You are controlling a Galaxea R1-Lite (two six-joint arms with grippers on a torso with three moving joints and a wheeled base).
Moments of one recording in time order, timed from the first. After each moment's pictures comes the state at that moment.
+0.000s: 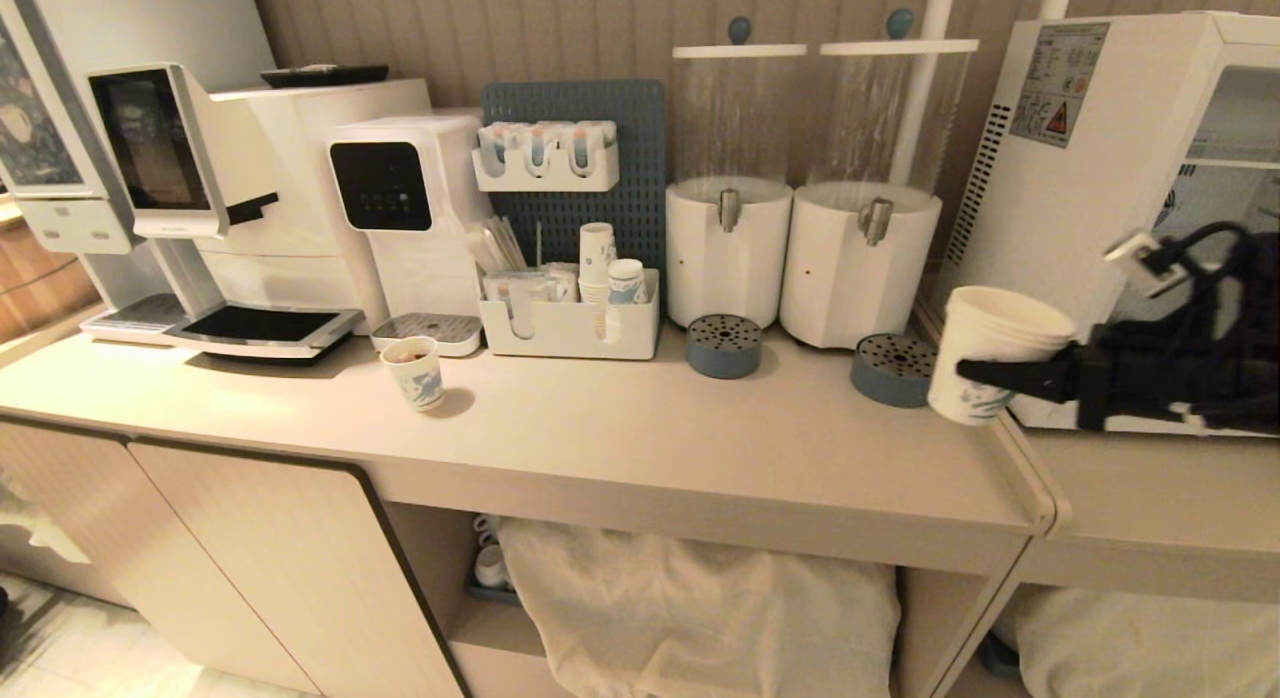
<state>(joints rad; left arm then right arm) 0.01 0.00 0.00 0.00 -0.01 0.00 -0.12 1.62 -0.87 -0.32 0.87 -0.24</state>
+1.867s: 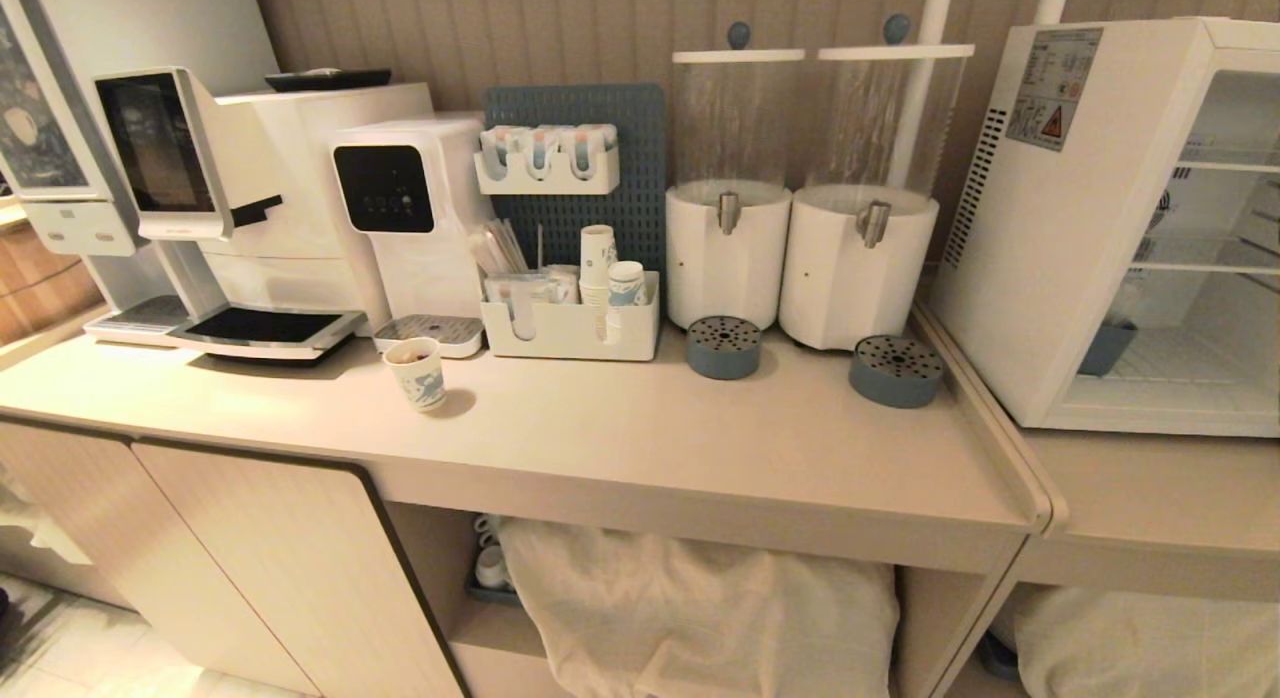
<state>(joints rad) 0.01 0.00 0.00 0.00 -0.01 -0.01 0.00 0.00 -0.10 0.25 0.01 -0.05</state>
